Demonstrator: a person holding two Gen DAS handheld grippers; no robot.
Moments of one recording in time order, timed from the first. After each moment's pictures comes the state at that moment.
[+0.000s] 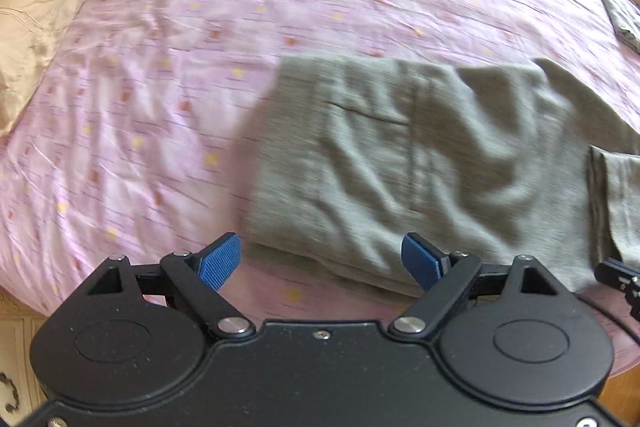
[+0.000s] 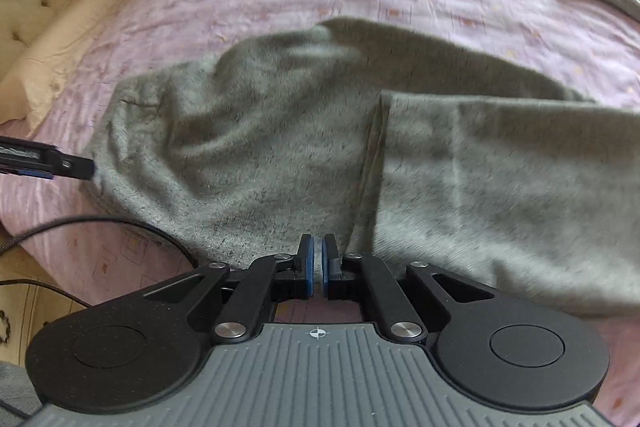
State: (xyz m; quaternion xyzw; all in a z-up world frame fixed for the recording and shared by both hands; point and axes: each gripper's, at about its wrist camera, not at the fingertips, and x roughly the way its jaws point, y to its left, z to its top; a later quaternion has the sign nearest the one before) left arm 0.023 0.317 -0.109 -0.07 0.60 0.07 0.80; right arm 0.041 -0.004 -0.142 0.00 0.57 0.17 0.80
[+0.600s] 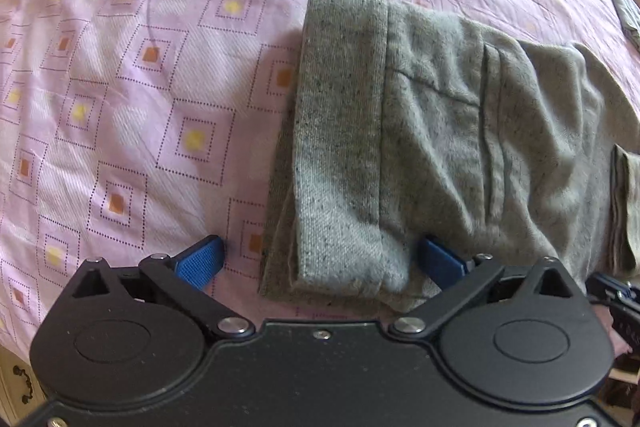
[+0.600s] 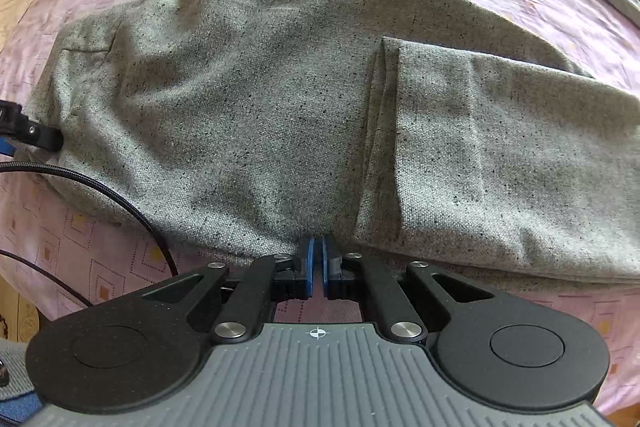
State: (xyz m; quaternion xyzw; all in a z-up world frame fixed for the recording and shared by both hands) left arm 0.053 0.350 -0.187 -0.14 0.65 0.01 0.75; right arm 0.034 0.025 -0.159 -0.06 0.61 0.10 0.79
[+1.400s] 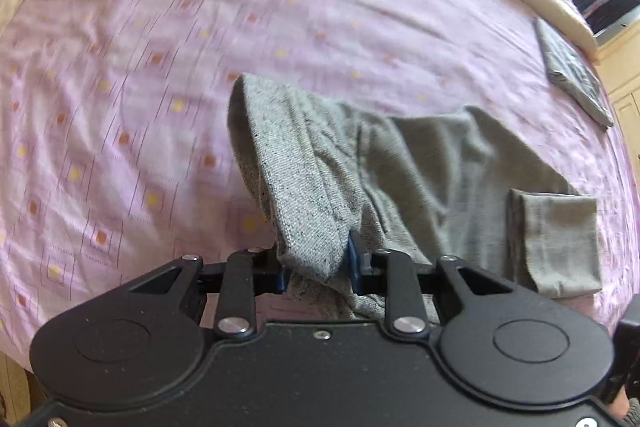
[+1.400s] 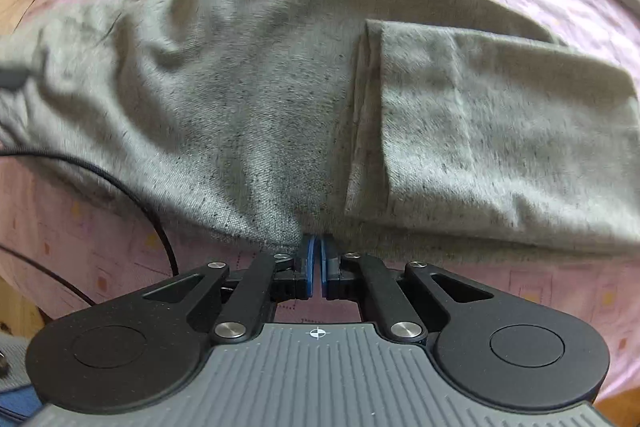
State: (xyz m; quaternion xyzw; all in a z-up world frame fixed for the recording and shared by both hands) left arm 0.046 0.320 -0.097 -0.16 0.57 -0.04 0.81; right arm 0.026 0.022 -0.159 -0.06 0.61 0.10 0.79
